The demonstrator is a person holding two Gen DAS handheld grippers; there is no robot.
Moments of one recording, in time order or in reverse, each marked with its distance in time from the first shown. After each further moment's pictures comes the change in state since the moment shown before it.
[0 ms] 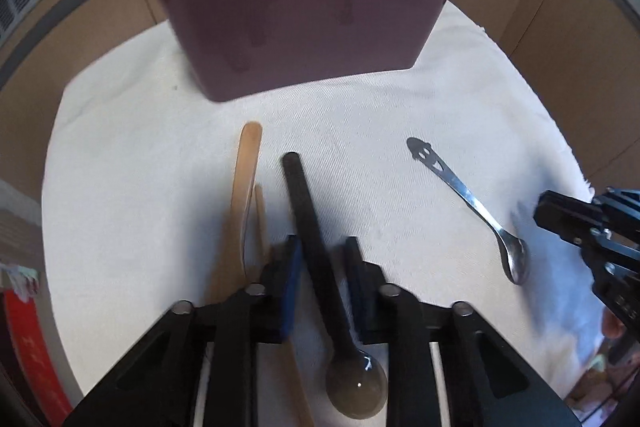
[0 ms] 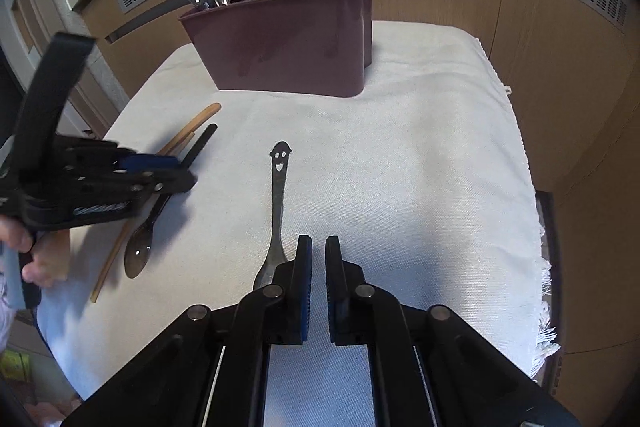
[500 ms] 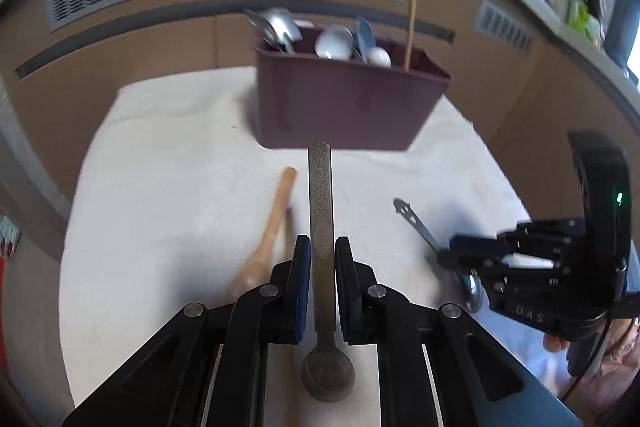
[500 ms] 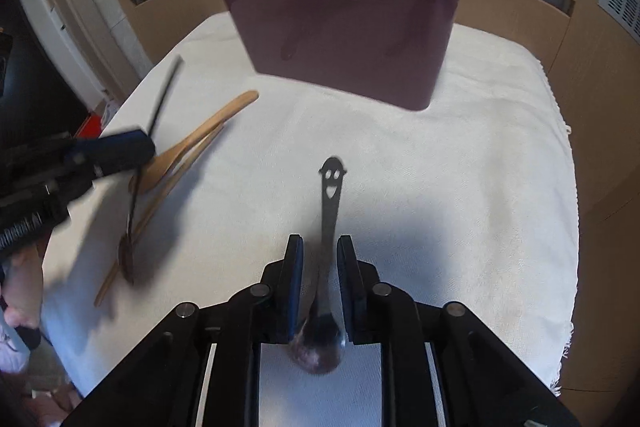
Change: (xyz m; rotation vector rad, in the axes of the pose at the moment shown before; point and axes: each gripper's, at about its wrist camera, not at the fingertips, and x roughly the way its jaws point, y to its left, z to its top) left arm -0.073 0.025 -0.048 -0.220 -0.321 -0.038; right arm 0.031 0.029 0.026 -0.126 0.109 0.067
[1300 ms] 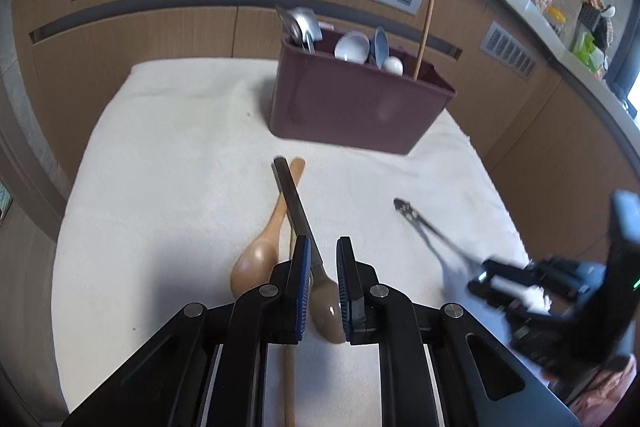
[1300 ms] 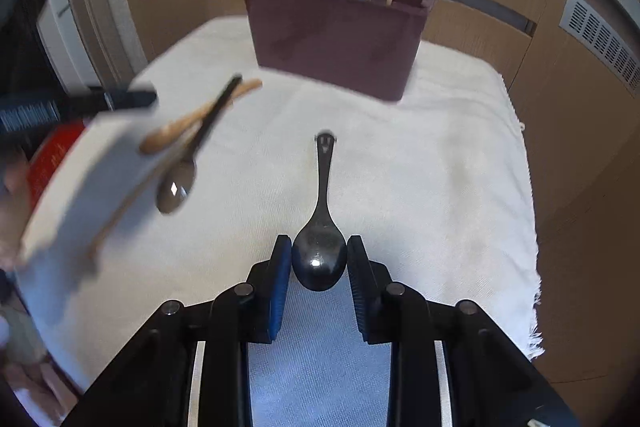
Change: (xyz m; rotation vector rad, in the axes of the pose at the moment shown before) left arm -0.005 0.009 -0.009 -0.085 0.022 -0.034; right arm -0.044 0.014 -0.037 -0.033 -0.118 -0.117
